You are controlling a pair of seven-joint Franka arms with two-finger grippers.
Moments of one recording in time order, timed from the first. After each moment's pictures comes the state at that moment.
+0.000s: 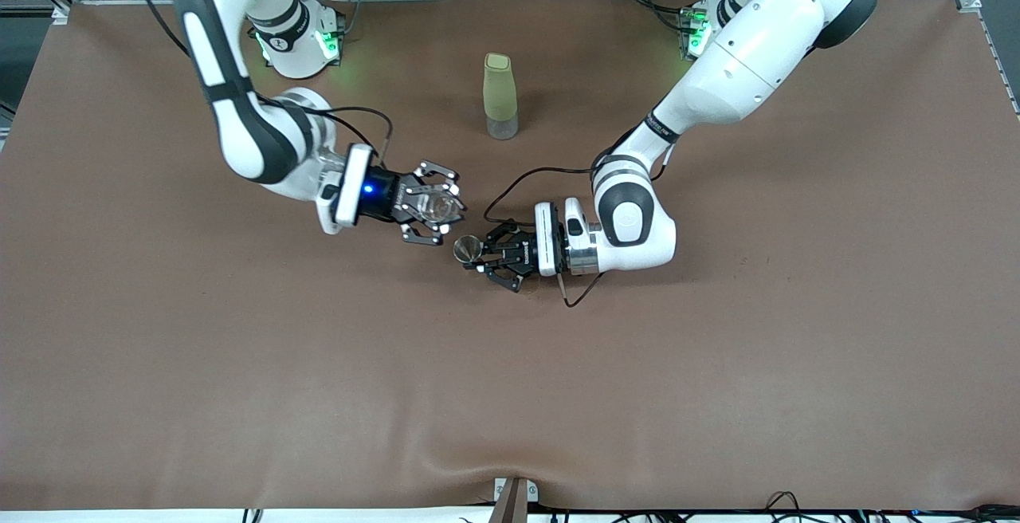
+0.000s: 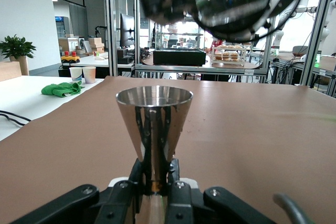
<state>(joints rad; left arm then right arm) -0.29 0.88 -0.41 -1.51 -1.72 2.31 2.43 0.74 0.34 -0.30 -2.14 2.27 1.91 -2.24</state>
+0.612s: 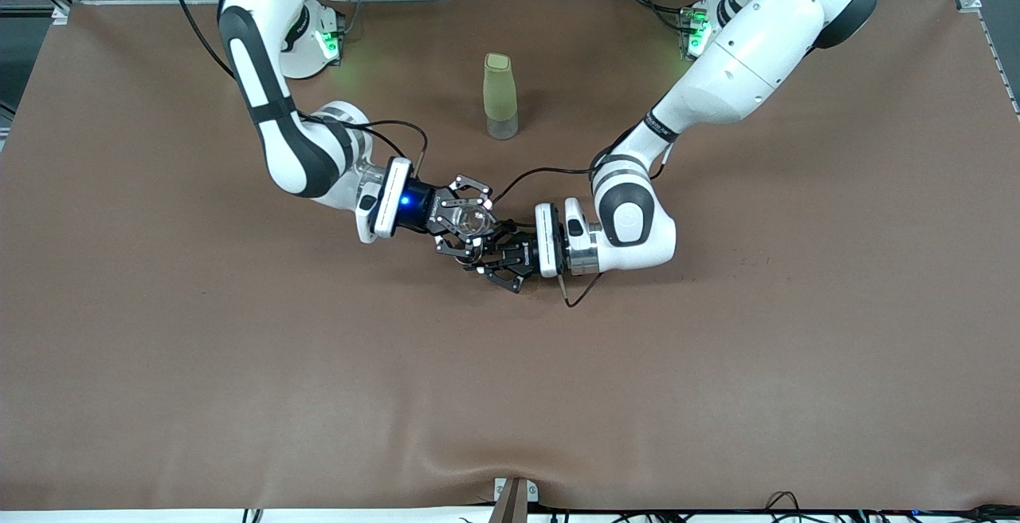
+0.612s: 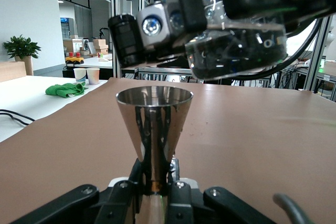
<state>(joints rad) -0.29 0.88 -0.41 -1.51 -1.74 2.31 2.43 0.75 0.42 -0.23 -2.04 2.36 1.98 -2.27</state>
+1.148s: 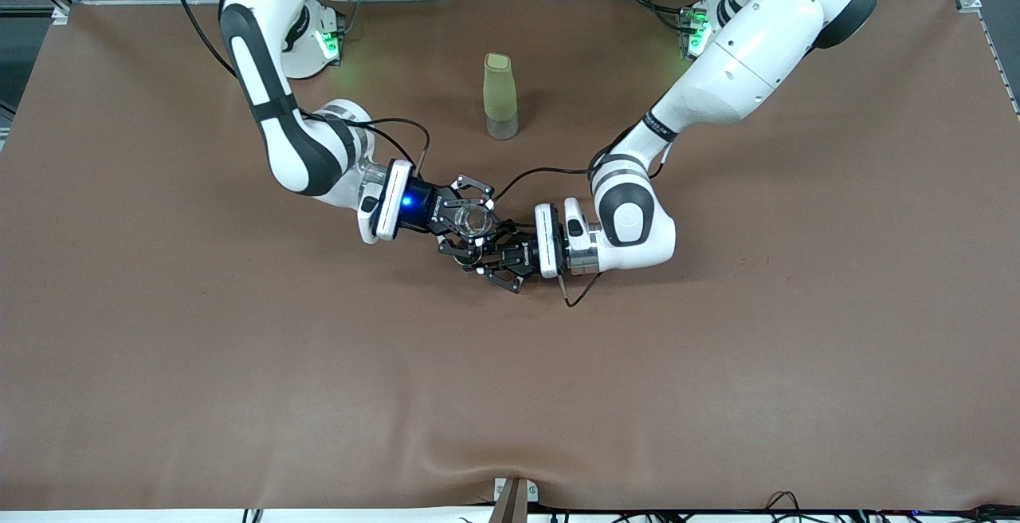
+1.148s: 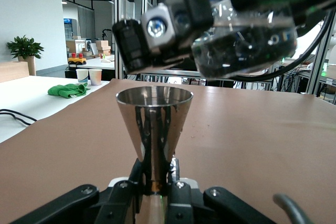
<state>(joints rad) -0.29 0.88 -0.41 -1.51 -1.76 2.31 2.43 0.75 0.41 -0.23 -2.04 2.36 1.99 -2.19</state>
